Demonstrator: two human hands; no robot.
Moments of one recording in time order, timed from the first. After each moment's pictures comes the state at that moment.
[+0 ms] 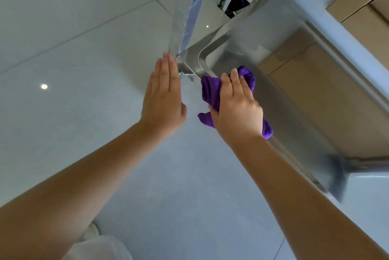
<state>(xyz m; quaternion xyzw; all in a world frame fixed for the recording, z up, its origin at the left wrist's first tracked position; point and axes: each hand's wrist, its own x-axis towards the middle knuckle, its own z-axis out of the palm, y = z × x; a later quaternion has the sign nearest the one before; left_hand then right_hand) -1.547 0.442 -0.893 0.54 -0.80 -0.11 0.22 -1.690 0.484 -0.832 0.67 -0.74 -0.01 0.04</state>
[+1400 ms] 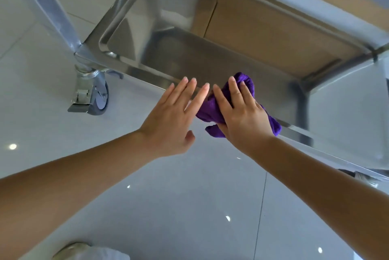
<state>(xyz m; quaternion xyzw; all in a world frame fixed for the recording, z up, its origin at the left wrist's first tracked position) -1.627 0.514 -0.854 0.19 -0.98 -0.07 0.09 -1.790 0.619 -0.844 0.64 -0.76 -0.03 0.10</state>
